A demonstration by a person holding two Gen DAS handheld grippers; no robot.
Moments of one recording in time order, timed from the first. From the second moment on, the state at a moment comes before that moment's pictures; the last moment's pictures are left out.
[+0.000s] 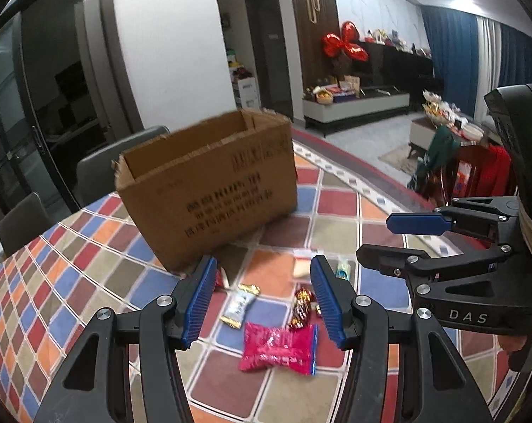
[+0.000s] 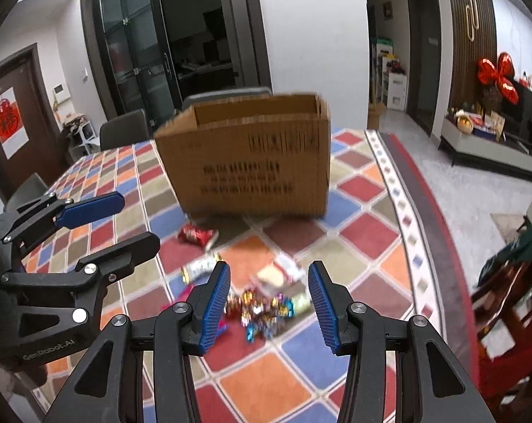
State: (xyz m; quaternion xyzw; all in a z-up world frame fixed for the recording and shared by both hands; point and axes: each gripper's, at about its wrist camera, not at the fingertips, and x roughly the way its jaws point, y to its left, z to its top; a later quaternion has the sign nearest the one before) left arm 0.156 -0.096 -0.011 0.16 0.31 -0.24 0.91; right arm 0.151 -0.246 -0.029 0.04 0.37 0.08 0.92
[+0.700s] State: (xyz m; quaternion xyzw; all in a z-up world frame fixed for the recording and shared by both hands) left arm 0.173 -0.112 -0.088 0.17 0.39 -0.31 0.85; right arm 0.158 -0.253 -0.107 0.07 0.45 0.10 0.89
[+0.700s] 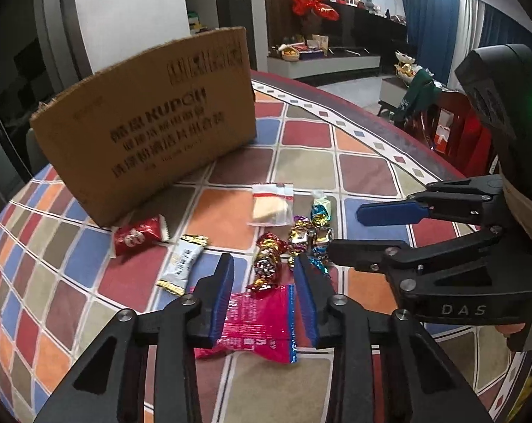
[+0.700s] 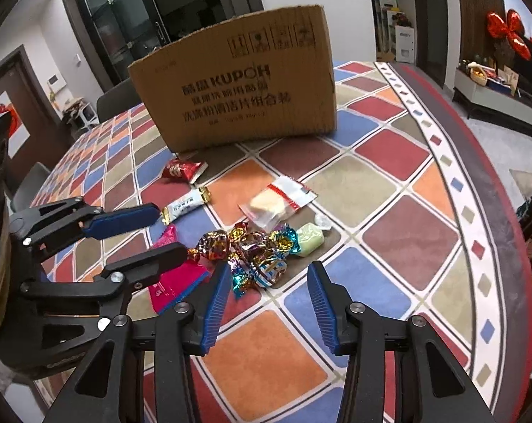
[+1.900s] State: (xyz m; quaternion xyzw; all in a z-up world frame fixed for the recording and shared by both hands) left arm 0.191 -0.118 -0.098 0.11 0.43 -0.29 0.85; right arm 0.170 -0.255 -0.119 0.10 0.46 0.11 0.88
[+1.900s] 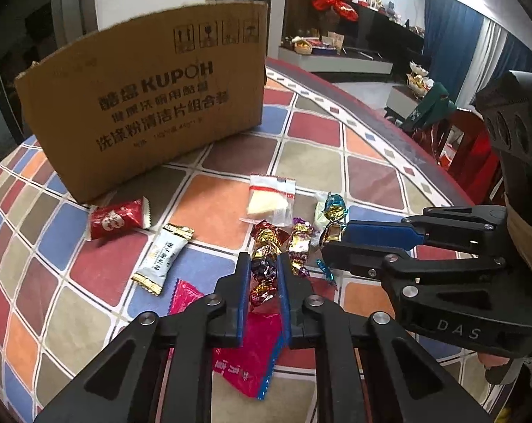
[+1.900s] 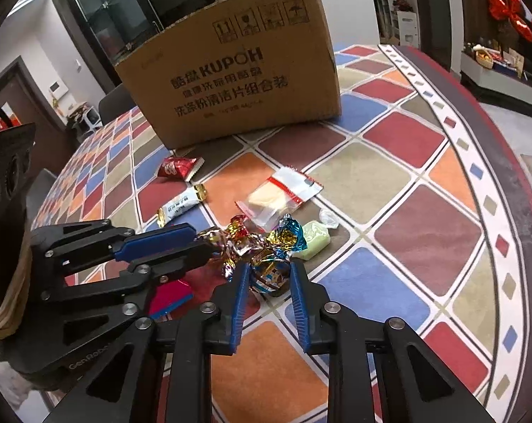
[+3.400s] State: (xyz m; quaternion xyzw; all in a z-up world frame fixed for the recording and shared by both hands) left arm 0.246 -0.076 0.098 0.08 0.22 -0.21 0.95; right arm 0.241 -0.241 0.074 0.03 0.27 0.12 0.96
